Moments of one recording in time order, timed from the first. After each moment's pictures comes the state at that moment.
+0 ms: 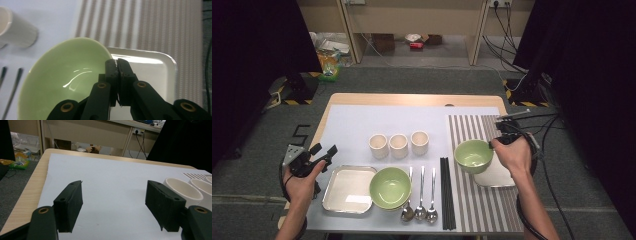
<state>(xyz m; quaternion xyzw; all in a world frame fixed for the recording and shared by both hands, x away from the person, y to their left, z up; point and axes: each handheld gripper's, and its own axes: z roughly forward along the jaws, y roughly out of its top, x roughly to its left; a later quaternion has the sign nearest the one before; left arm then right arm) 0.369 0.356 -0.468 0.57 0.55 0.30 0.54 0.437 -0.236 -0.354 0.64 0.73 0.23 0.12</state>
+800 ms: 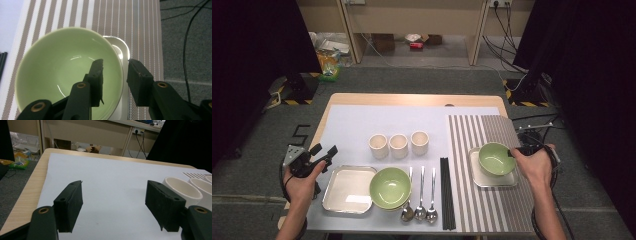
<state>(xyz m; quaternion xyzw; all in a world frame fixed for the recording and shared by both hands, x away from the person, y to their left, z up) 0.368 0.356 -0.468 0.57 0.54 0.30 0.54 0.425 -0.293 -0.385 0.66 0.71 0.20 0.16</state>
